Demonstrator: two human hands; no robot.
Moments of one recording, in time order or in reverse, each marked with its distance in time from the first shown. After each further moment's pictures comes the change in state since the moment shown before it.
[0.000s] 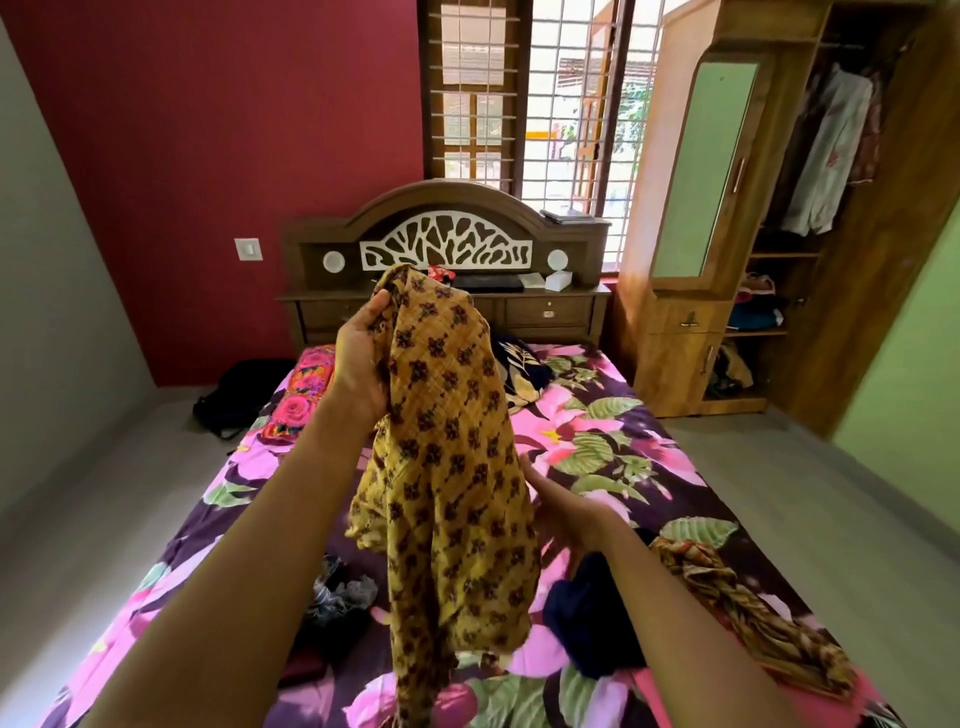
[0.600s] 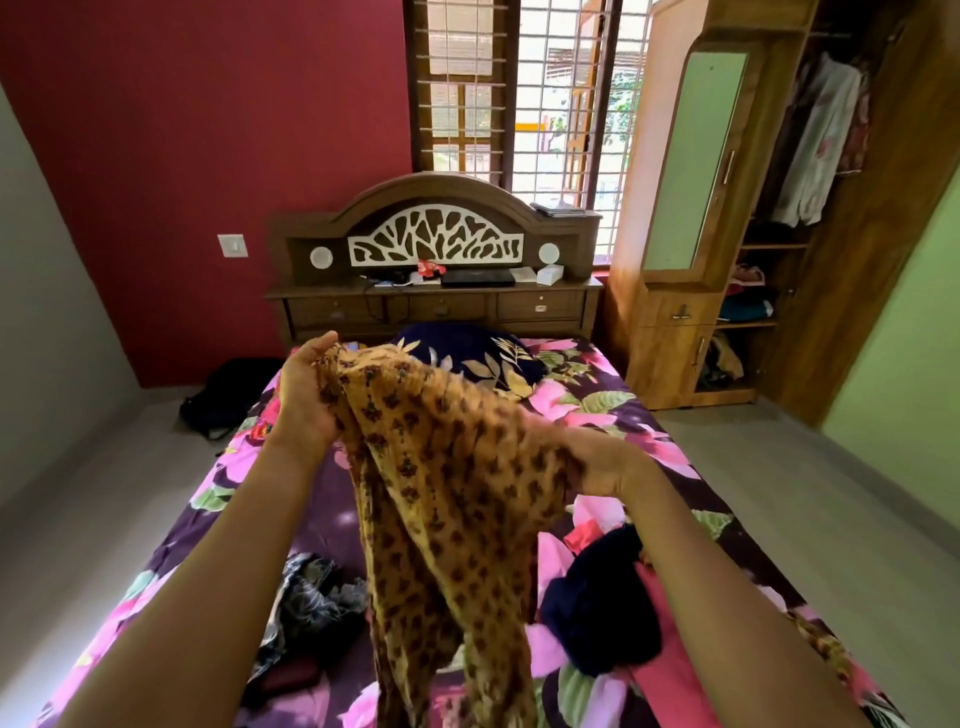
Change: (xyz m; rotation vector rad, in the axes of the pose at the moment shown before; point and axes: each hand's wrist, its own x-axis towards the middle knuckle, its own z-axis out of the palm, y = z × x) left_hand 0.019 -0.004 -0.056 -0.033 0.127 -0.039; right_hand -0.041 -0.047 -0.028 0.440 0.080 -0.543
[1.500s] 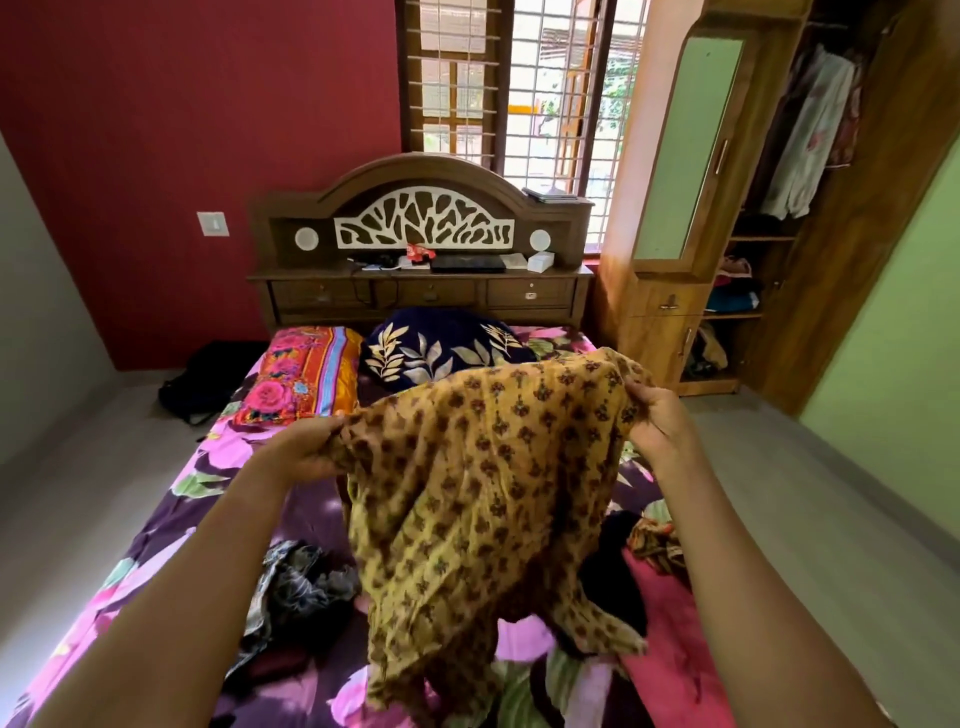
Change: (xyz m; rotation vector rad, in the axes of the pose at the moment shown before) left_hand 0.038 -0.047 -0.076 0.487 0.141 -0.366; right_hand -0.006 -0.022 -0.052 0.545 0.470 -0.325
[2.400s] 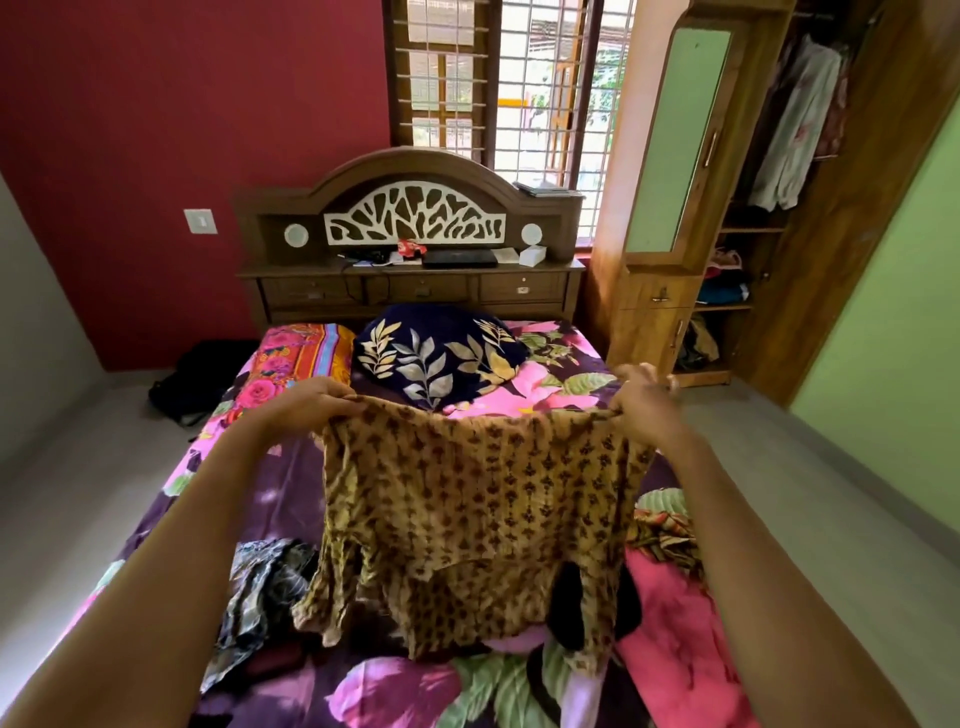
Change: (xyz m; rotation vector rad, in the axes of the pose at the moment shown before) left_hand -0.025 0.039 0.008 1.008 -0.160 0.471; right_hand -0.002 -0.007 -0.009 -2.268 -0.050 -0.375
